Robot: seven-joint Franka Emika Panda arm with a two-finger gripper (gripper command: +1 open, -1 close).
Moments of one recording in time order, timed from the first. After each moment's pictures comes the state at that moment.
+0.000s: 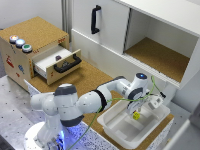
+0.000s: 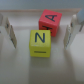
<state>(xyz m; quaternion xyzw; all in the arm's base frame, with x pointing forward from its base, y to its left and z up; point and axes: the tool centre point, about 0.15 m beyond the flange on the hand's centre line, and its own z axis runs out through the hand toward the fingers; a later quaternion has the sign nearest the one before) 0.384 -0.410 0.224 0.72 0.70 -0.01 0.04</state>
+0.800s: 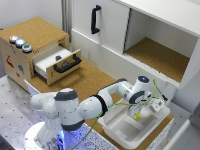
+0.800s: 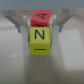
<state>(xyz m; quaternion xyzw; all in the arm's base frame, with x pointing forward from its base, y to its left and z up) 0.402 -0.430 0.252 0.76 0.64 0.02 0.06</state>
